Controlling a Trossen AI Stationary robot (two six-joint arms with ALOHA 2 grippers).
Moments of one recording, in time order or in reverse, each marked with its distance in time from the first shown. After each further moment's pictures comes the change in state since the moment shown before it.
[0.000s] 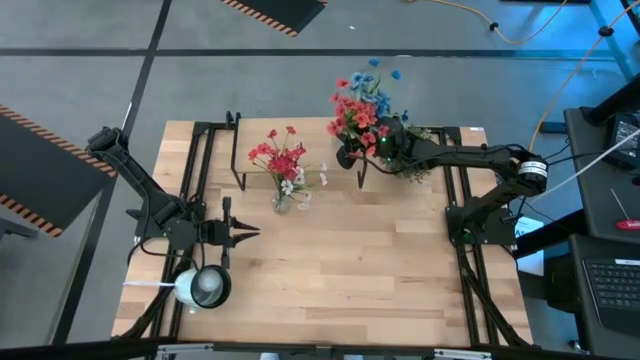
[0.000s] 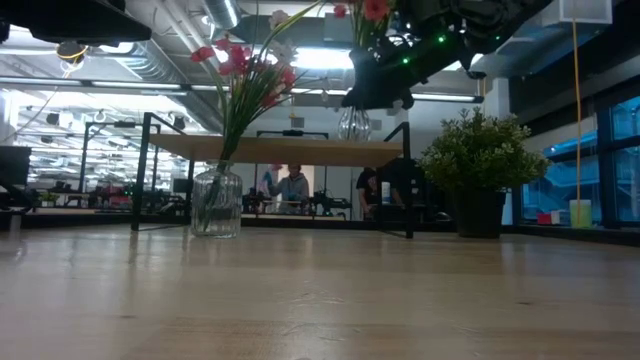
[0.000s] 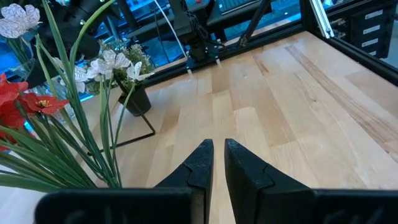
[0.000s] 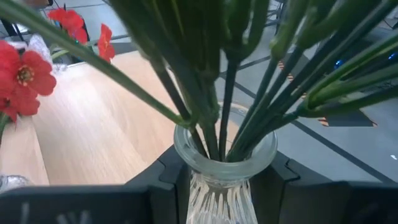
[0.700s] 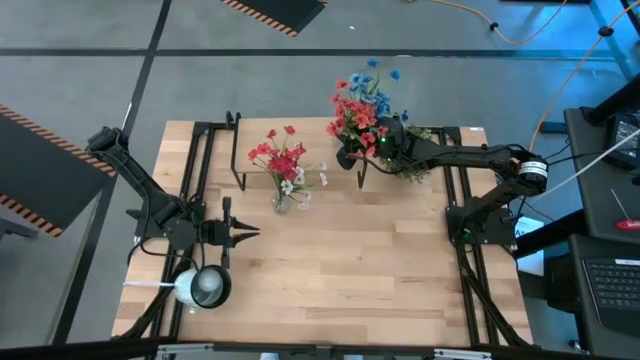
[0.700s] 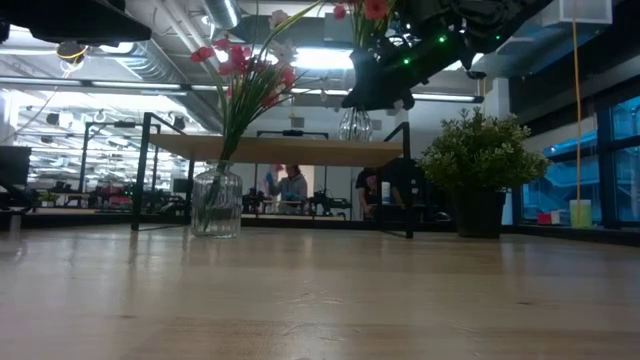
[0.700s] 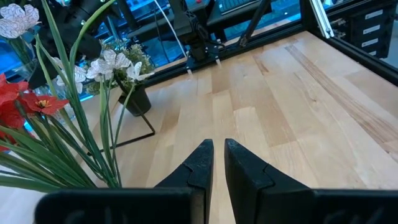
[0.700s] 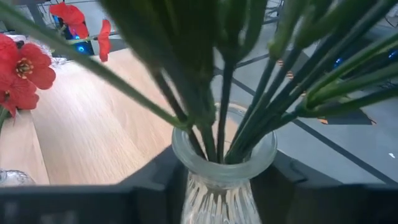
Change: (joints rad) left arm 0.000 0.000 0.000 0.000 0.000 0.000; right arm 0.000 -0.001 0.000 -0.022 0.000 -0.003
